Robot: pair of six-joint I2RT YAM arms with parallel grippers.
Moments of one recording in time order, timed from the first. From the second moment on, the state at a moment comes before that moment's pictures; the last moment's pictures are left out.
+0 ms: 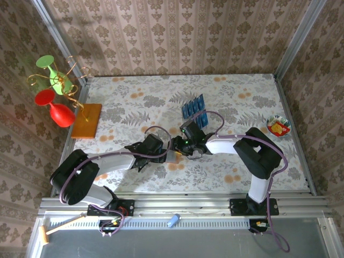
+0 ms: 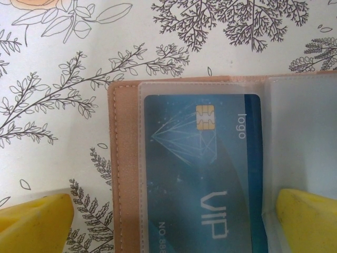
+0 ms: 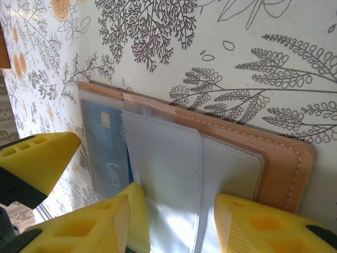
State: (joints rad) left arm -0.80 1.44 0.58 -0.19 -0.27 -0.49; right arm 0.71 1.82 0.91 0.07 -0.35 1.00
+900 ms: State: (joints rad) left arm -0.80 1.44 0.58 -0.19 -0.27 -0.49; right arm 0.70 1.87 0.96 0.10 -0.38 0.97
